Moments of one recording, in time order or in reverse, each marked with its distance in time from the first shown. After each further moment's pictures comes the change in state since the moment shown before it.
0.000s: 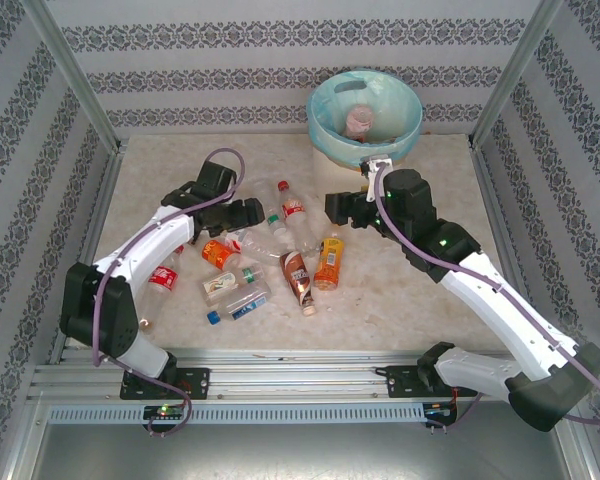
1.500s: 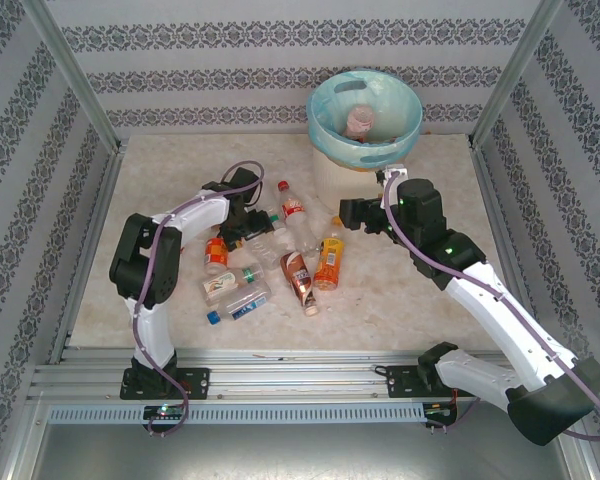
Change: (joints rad) left arm -0.027 0.391 0.169 -0.105 -0.031 -0.203; right arm -0.107 -0.068 -0.142 0.048 -0.024 -0.011
